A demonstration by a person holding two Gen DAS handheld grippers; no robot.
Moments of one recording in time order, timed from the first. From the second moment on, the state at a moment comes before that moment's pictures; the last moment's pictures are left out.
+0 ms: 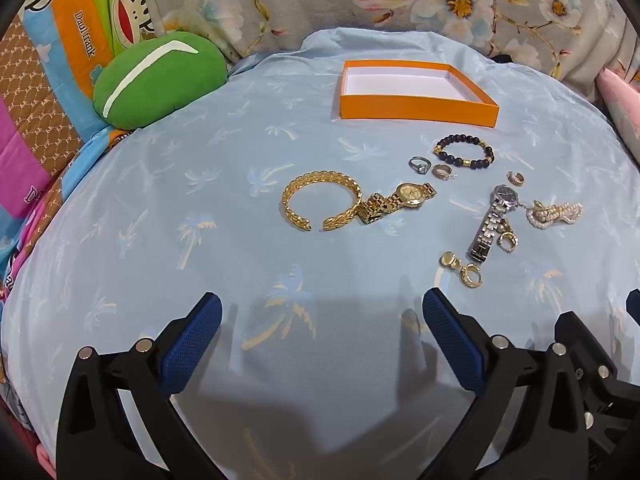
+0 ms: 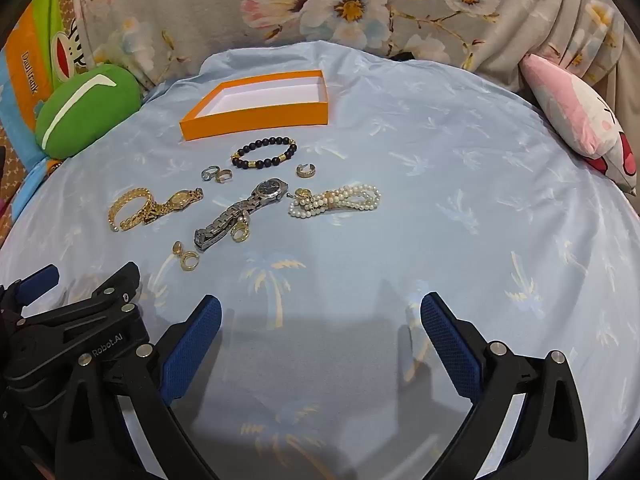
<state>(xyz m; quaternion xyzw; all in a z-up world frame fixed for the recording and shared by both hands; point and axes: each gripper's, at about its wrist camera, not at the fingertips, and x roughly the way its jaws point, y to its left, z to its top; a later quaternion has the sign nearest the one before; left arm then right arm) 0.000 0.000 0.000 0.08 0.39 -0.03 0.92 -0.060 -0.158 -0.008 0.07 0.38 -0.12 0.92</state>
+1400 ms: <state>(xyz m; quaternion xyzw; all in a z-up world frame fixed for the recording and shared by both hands) -0.002 0.003 0.001 0.07 0.39 -0.04 0.92 -0.060 -0.158 -0.009 0.07 0.38 -0.12 0.91</state>
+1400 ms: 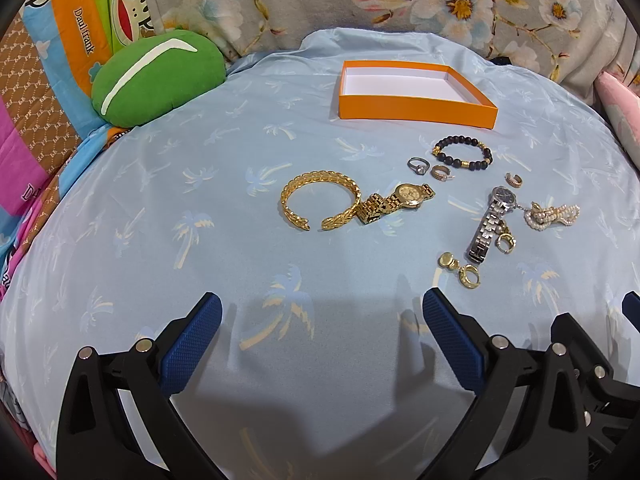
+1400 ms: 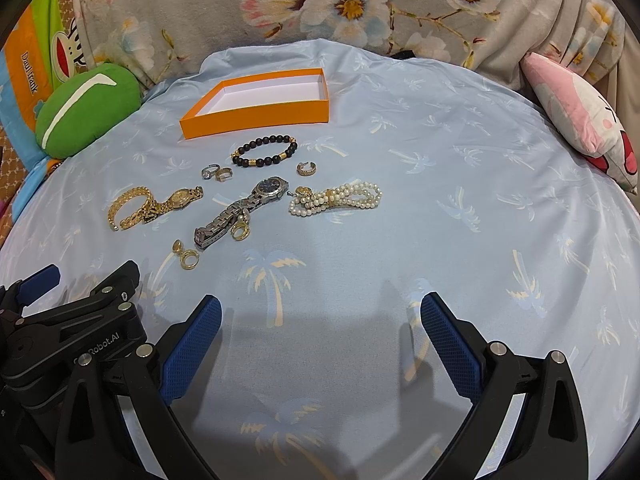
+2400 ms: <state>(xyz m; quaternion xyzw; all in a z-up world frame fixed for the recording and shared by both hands) -0.003 0.004 0.002 0.07 0.39 -0.04 0.92 -0.060 -0.158 -0.009 0.07 0.38 -0.12 0.91</state>
